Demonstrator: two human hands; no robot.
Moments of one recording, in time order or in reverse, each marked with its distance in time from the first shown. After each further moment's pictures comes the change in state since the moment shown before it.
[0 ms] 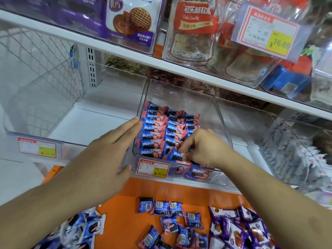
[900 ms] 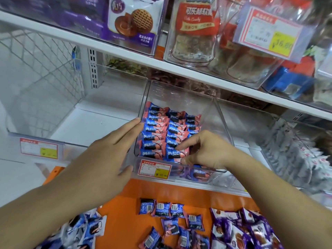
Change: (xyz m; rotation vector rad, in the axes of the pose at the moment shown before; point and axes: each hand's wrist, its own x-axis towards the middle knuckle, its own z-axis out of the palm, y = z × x) left_hand 0.000 0.000 -0.001 -0.006 0.004 0.000; right_hand -0.008 -0.002 -0.012 0.201 -0.097 0.055
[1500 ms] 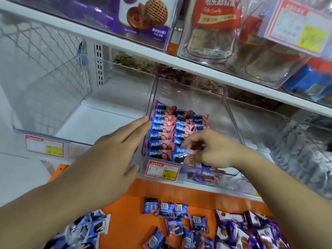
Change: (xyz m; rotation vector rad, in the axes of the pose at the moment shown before) left_hand 0.005 -0.004 0.007 0.005 0.092 -0.002; right_hand 0.014 -0.009 0.001 -0.082 -0.058 -0.040
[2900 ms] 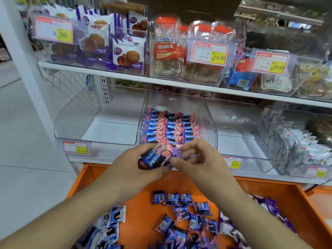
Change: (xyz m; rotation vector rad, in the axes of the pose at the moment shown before) left_hand -0.053 0.104 -0.041 -0.667 -0.176 -0.291; right_hand -0.167 -0.070 0.059 0.753 0.486 0.033
